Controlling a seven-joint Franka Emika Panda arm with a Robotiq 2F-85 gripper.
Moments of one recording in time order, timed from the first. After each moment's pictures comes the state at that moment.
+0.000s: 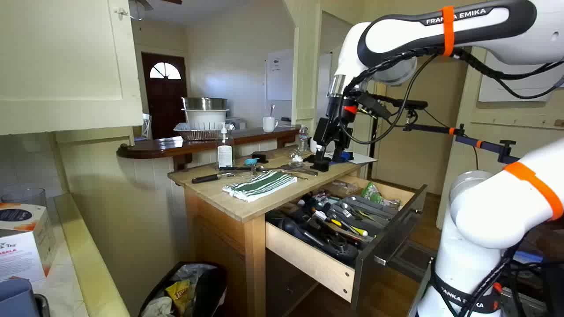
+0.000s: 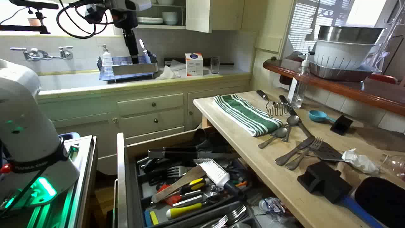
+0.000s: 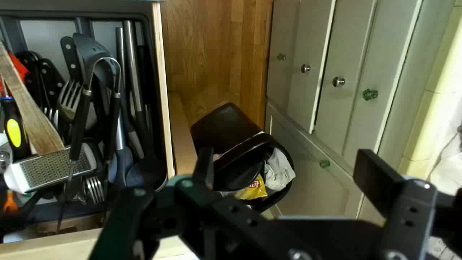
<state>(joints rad) 0.14 -0.84 0.01 -2.55 0.25 1.84 0.08</state>
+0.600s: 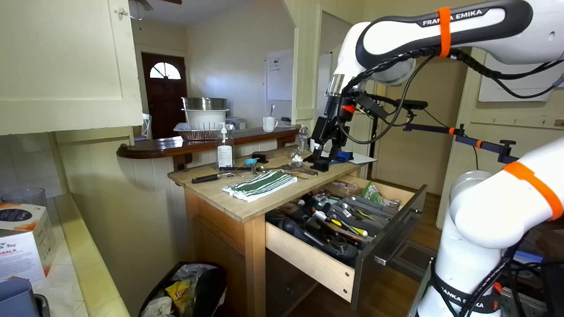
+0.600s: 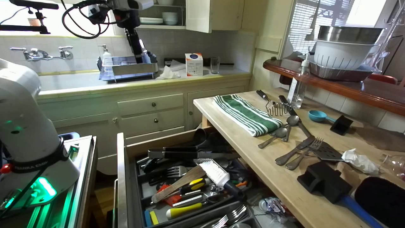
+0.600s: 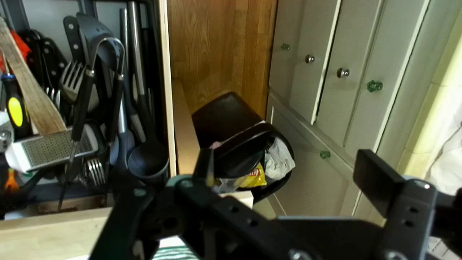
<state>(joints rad) 0.12 -0.82 0.02 -2.55 0.24 1.89 0.04</state>
